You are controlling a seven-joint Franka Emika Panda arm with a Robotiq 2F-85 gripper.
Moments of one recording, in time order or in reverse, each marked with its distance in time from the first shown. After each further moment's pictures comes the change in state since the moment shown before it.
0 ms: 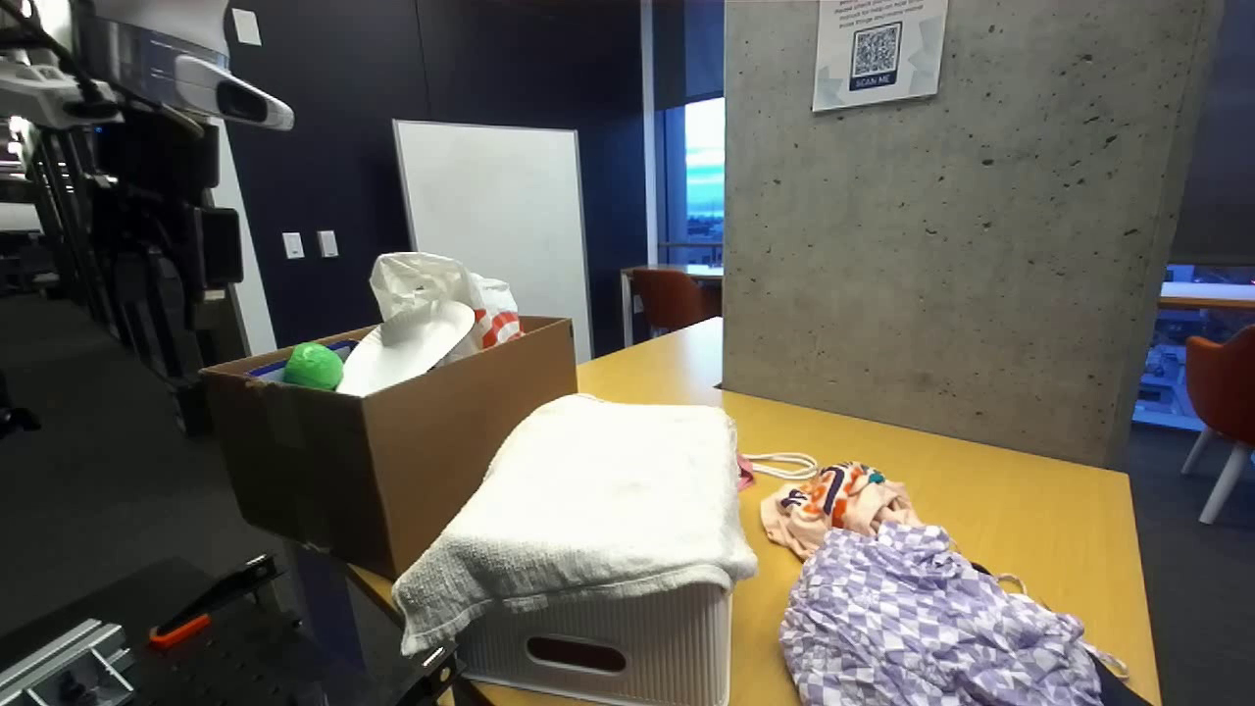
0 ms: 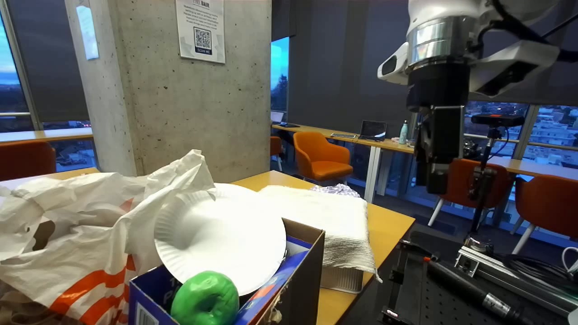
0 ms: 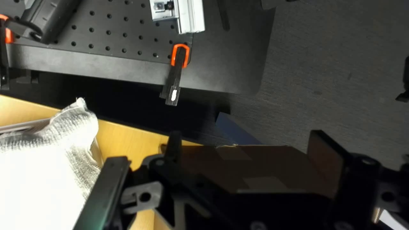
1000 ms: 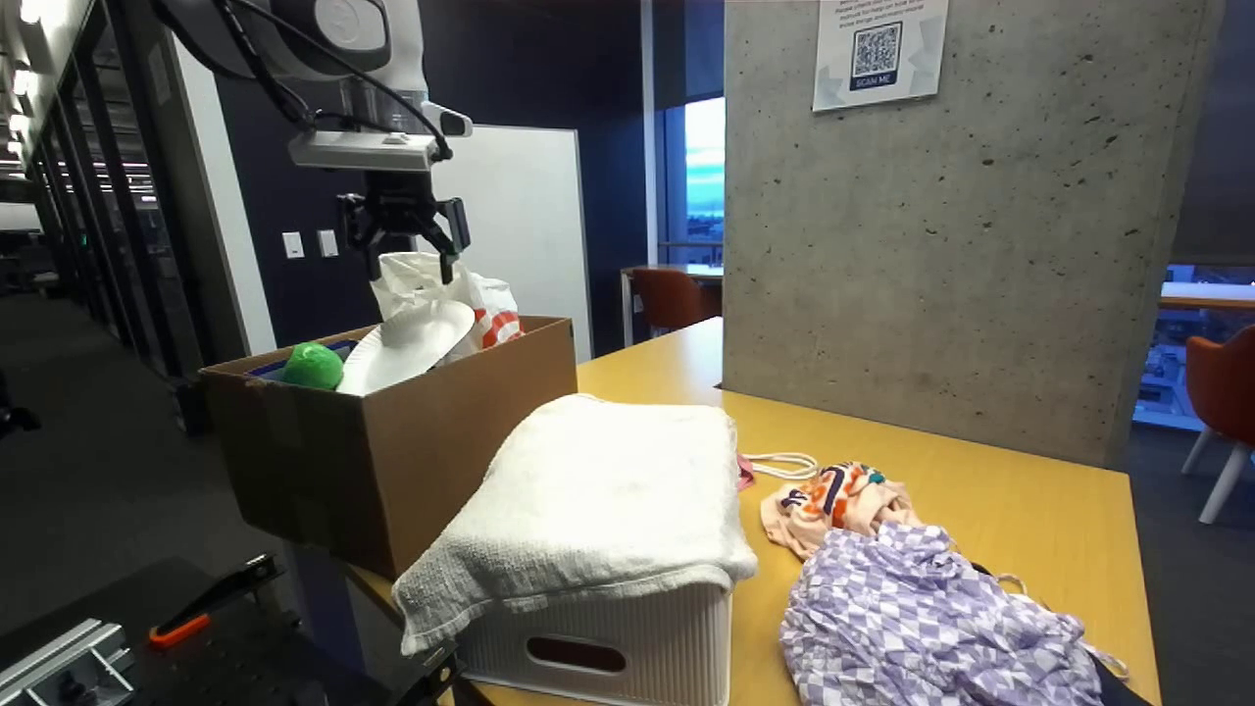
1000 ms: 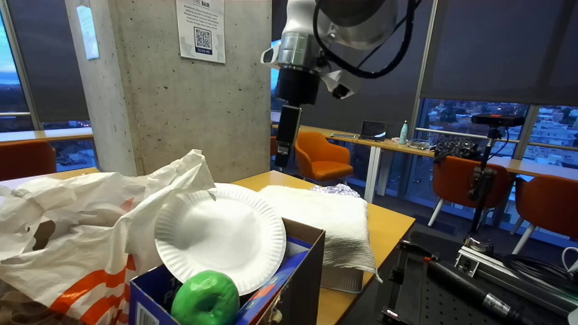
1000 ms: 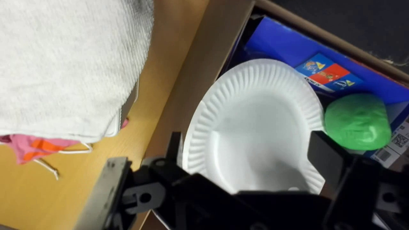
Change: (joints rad) arm -0.067 0.605 0.013 0.583 -0.131 0.234 -0.312
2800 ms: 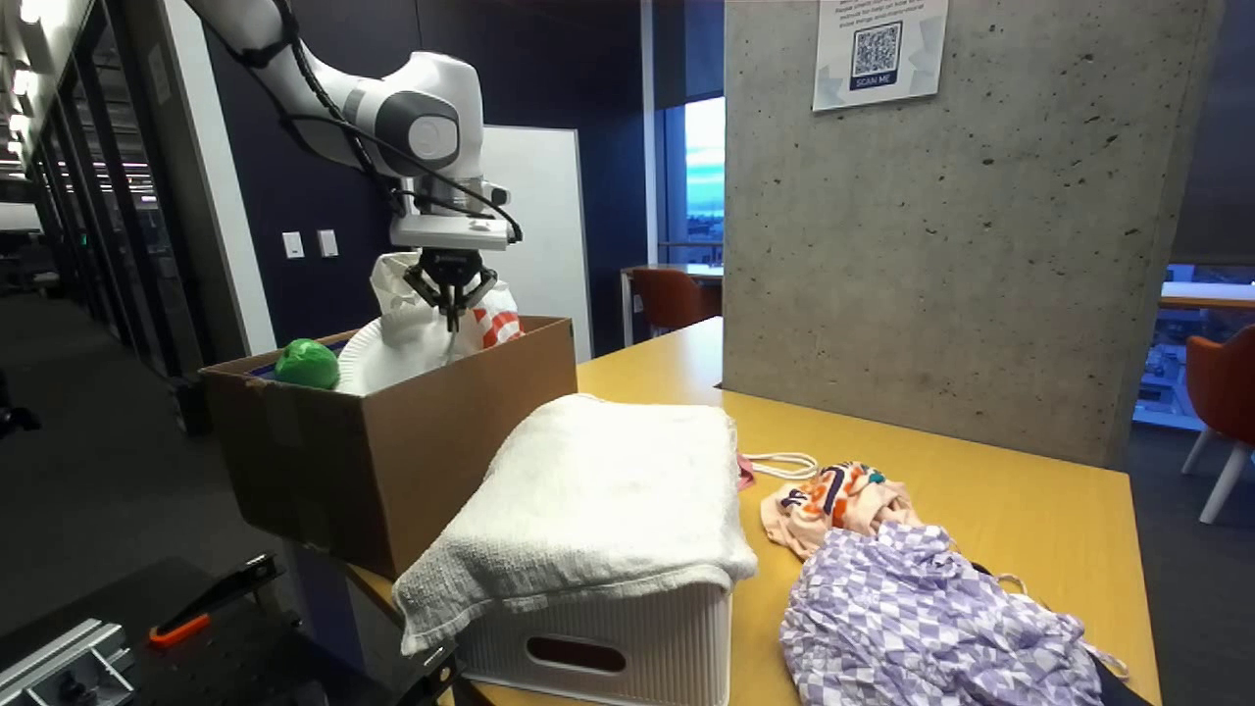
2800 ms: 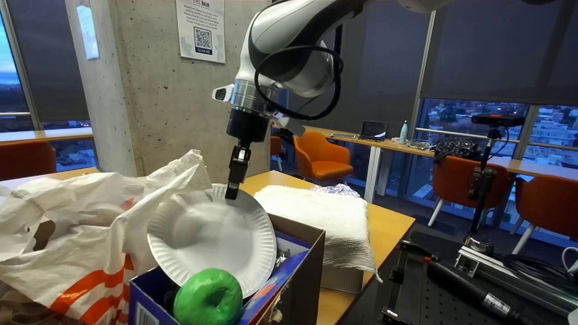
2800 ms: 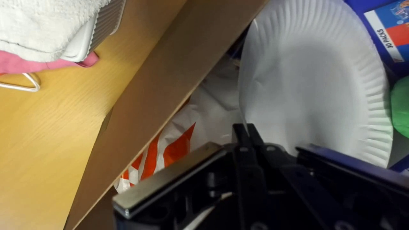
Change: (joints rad) arm -0.132 0.370 0.165 0.304 0.015 0.085 -0.259
